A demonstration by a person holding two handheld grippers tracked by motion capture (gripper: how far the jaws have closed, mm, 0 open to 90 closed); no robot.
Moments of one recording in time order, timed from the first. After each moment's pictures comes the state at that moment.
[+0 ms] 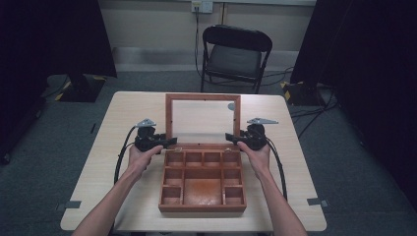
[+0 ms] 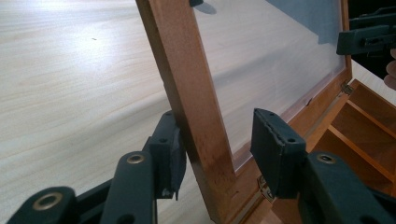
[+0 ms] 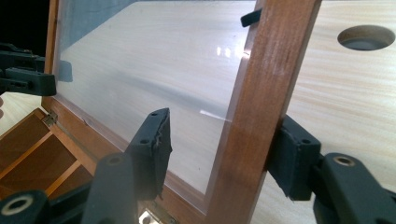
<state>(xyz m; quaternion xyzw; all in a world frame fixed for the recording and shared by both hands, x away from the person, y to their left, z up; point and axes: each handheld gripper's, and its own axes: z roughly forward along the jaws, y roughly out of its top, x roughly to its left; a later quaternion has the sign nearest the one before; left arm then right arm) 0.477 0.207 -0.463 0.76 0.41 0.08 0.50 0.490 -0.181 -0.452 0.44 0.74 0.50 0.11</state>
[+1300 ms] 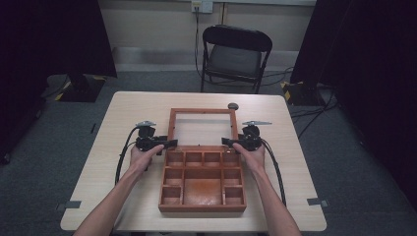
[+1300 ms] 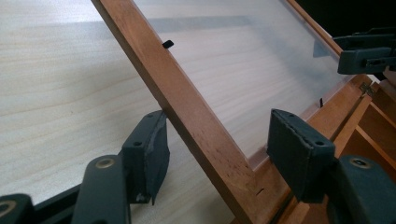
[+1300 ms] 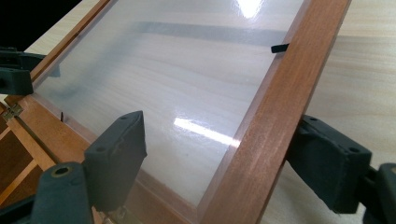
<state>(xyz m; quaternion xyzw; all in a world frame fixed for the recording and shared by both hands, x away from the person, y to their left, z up) 0.490 0.212 -0.483 0.74 0.46 0.03 0.49 0.504 -0.173 -0.478 0.48 0.74 0.46 0.07</state>
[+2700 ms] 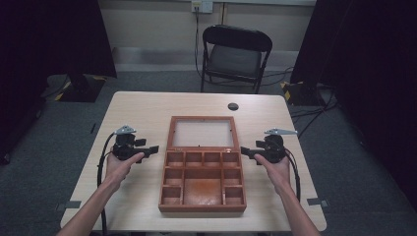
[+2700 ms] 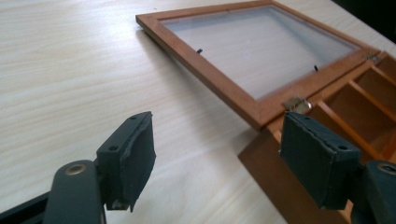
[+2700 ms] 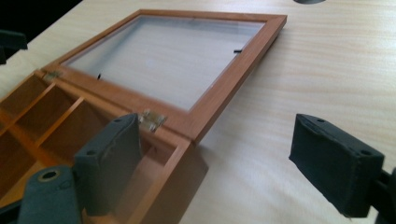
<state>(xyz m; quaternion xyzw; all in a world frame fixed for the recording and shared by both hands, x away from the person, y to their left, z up) 0.434 0.262 -0.453 0.76 0.45 0.11 0.45 0.440 -0.228 -0.442 0.47 0.75 0.45 0.11</state>
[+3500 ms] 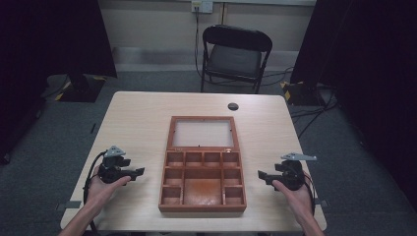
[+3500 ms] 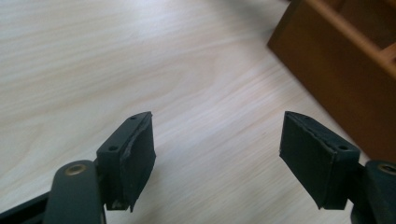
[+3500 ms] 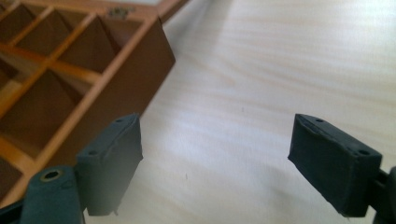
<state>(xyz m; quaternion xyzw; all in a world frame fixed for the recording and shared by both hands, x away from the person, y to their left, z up) 0.380 0.290 -0.477 0.79 0.47 0.13 0.36 0.367 -0.272 -0.460 0.51 0.76 0.38 0.13</state>
